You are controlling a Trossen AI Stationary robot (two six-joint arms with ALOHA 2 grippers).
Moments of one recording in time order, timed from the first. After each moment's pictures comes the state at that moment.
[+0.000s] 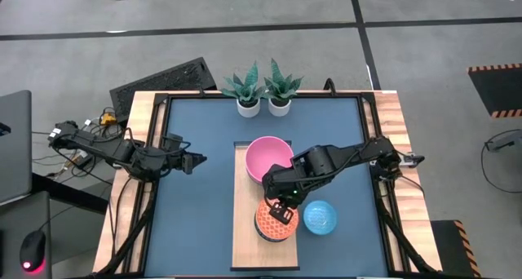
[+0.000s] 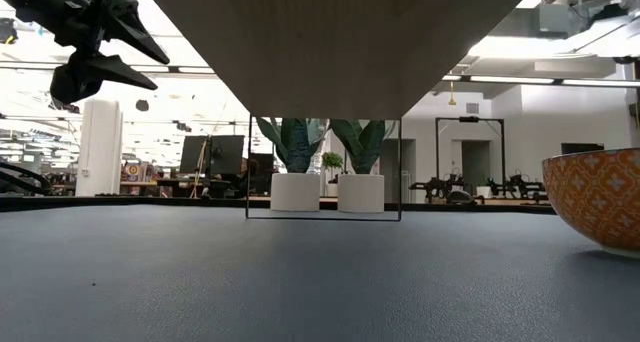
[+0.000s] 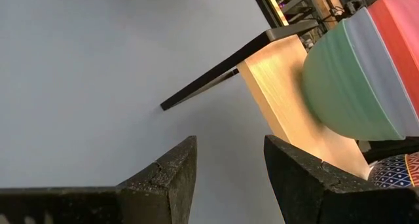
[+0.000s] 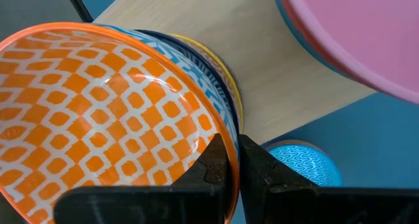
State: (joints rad) left arm -0.29 0.56 0.49 -0.44 -0.53 -1.19; right arm 0.34 2.03 2.35 -1.54 -0.10 0.91
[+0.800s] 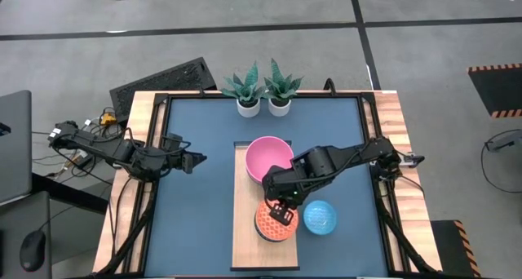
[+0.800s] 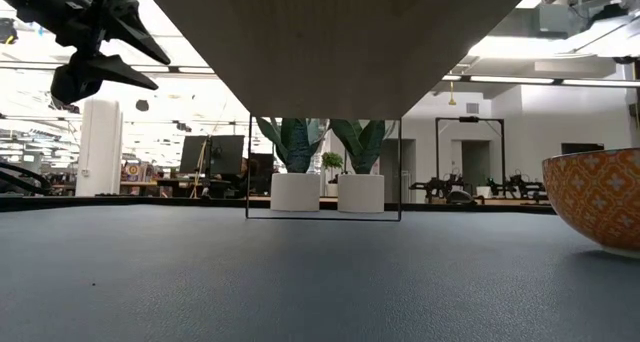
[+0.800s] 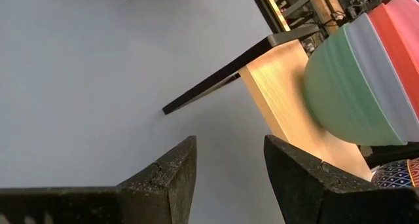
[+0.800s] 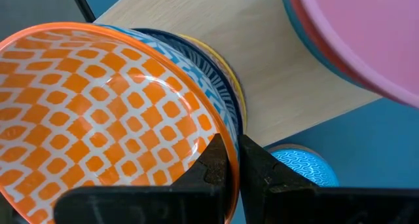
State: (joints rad) left arm -0.29 0.56 0.49 -0.44 -0.55 -1.19; right arm 0.34 2.03 2.35 -1.53 -0.08 0.88
